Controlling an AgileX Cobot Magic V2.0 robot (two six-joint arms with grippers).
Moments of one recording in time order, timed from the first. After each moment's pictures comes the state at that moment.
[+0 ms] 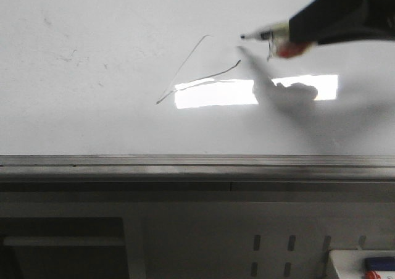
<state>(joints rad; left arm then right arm) -0.64 0.27 -0.39 -0.78 0.43 0.74 0.53 1.00 -0.58 1.46 0.12 -1.26</state>
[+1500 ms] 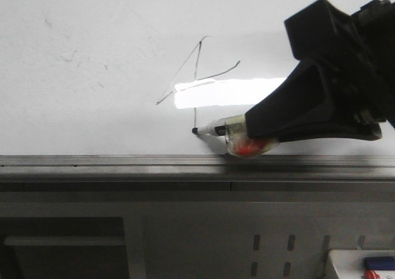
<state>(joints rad) -0.64 0.27 -0.39 -0.78 0.43 0.74 0.54 1.16 -0.50 1.49 0.32 -1.19</state>
